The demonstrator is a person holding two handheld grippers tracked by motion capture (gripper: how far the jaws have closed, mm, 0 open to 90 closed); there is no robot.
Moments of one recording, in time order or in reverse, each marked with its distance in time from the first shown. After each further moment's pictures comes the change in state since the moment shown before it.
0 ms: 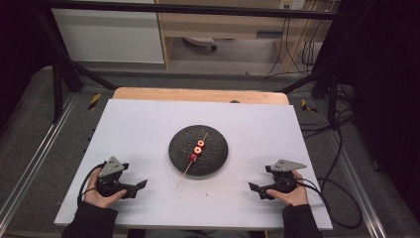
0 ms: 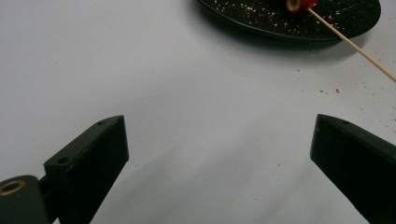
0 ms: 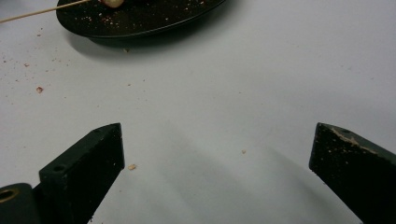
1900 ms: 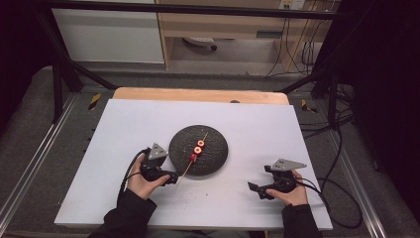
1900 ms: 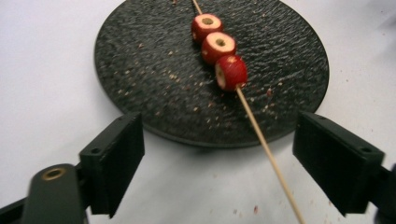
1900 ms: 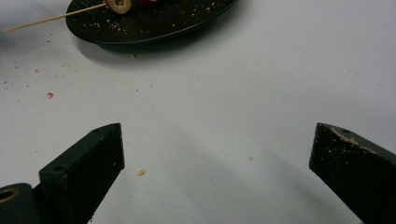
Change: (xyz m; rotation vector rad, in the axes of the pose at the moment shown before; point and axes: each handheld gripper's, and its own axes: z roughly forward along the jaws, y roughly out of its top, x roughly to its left) left arm -0.076 0.084 0.067 0.077 -0.004 -0.005; right arm 0.002 0.003 0.000 -0.009 0.017 0.009
